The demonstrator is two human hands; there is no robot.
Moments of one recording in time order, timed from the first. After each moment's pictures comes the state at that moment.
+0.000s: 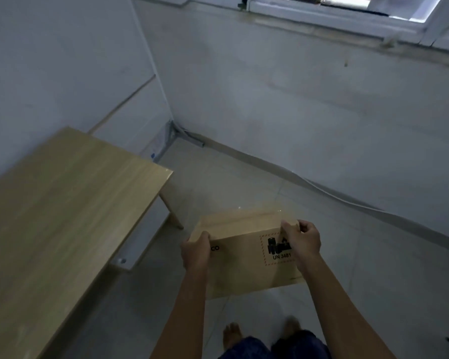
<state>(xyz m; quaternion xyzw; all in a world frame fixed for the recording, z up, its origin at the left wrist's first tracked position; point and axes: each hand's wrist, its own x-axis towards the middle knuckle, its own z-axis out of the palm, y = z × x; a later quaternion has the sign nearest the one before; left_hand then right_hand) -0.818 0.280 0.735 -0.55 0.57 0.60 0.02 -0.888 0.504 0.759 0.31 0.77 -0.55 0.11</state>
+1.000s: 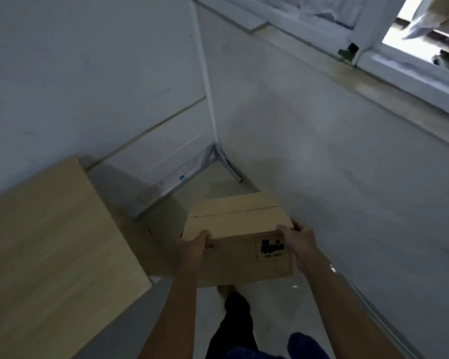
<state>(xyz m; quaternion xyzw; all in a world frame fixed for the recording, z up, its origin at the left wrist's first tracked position) -1.257 0.149 0.719 -0.65 0.47 0.58 -0.10 -1.415 0.336 0.711 0.13 0.76 -0.56 0.32</state>
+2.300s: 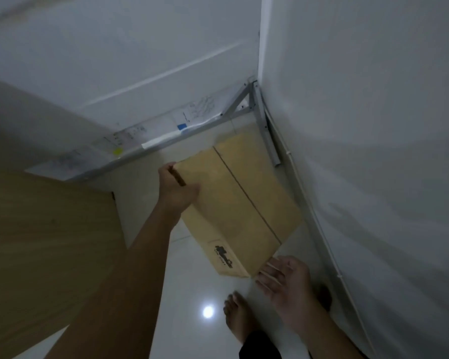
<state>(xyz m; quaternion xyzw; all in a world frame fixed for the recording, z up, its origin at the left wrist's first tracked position) -1.521 -0.106 0.317 -0.66 0.51 0.53 -0.13 -1.624 0.155 0.308 0.33 0.57 -0.49 0.58</state>
